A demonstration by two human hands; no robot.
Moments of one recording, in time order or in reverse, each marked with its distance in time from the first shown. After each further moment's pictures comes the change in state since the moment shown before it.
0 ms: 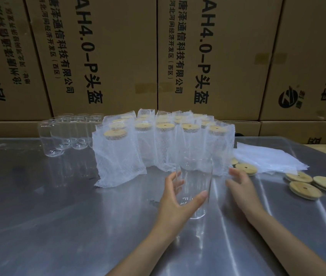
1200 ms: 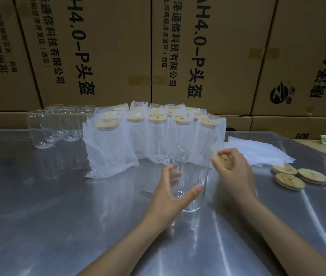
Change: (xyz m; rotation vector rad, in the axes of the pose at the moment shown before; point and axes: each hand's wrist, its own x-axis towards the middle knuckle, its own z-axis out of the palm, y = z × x) left_hand -0.002 -0.002 0.002 0.104 -0.060 0.031; right_hand -0.012 -0.028 -0.015 -0.173 0.127 -0.307
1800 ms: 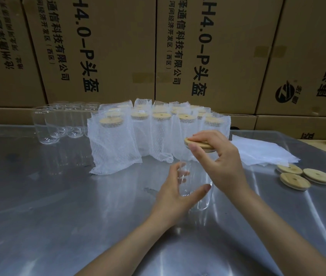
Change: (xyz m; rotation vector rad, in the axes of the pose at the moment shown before) left_hand -0.001 0.001 0.005 0.079 -0.036 0.022; right_hand -0.014 -0.075 0.005 0.198 -0.107 -0.496
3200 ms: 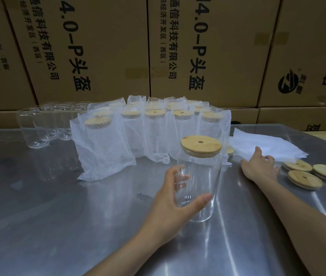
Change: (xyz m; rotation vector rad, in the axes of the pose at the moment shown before) left_hand 0.000 -0.001 -0.001 -0.025 -0.055 0.010; right_hand 0.001 0.193 -0.042 -0.745 -0.179 0.949
